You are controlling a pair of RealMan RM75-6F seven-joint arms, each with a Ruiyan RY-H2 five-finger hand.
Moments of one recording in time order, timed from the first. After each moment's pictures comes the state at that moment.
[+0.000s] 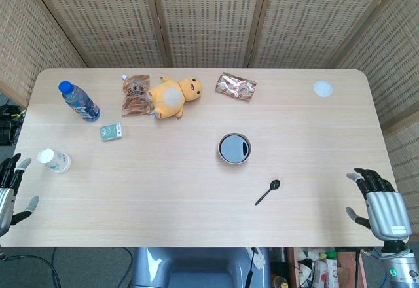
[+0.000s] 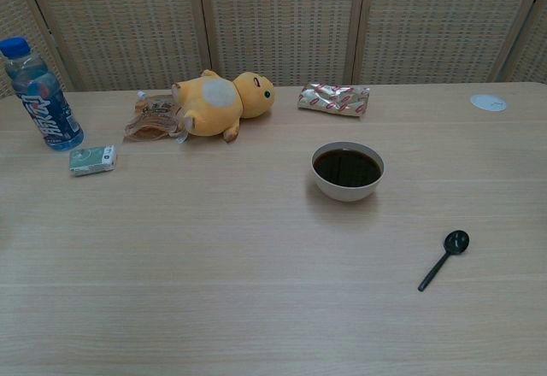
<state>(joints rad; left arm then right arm) -0.05 -1.12 -0.03 -1.62 1.49 1.53 0.12 0.07 -1.15 0.06 -1.64 -1.54 1.51 -0.15</state>
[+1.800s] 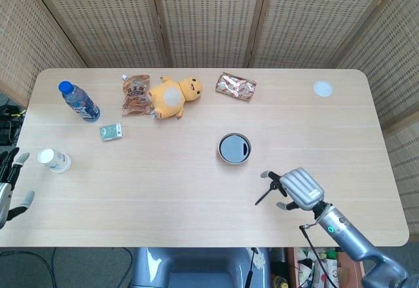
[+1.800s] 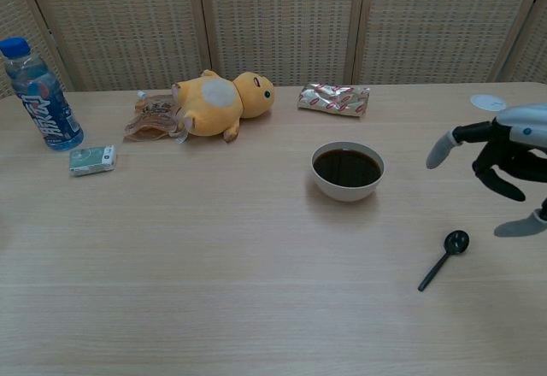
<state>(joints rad) -0.07 -1.06 -0.05 -1.64 1.51 1.51 0.15 0.50 -1.23 0.06 -1.58 -1.66 0.99 0.09</state>
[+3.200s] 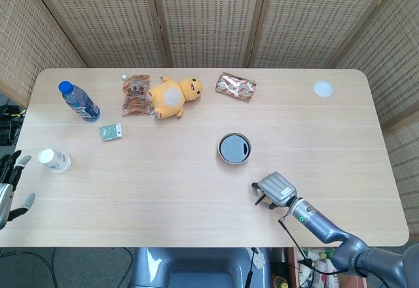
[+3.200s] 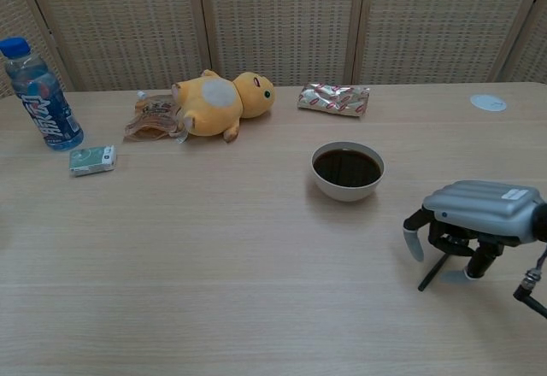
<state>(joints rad) -0.08 -1.08 -0.03 -1.59 1.49 1.48 0.10 0.64 -1.54 -0.03 -1.19 -1.62 0.84 0.10</state>
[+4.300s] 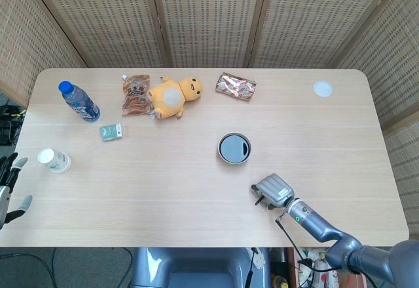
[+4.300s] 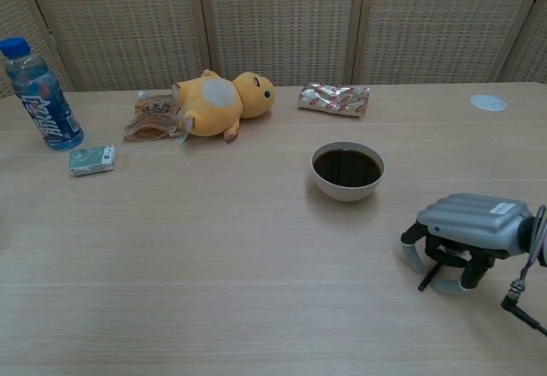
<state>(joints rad) -0.07 -1.09 -0.03 -1.56 1.49 1.48 0.09 0.66 -1.60 -0.07 -1.12 -1.59 0.82 0.09</state>
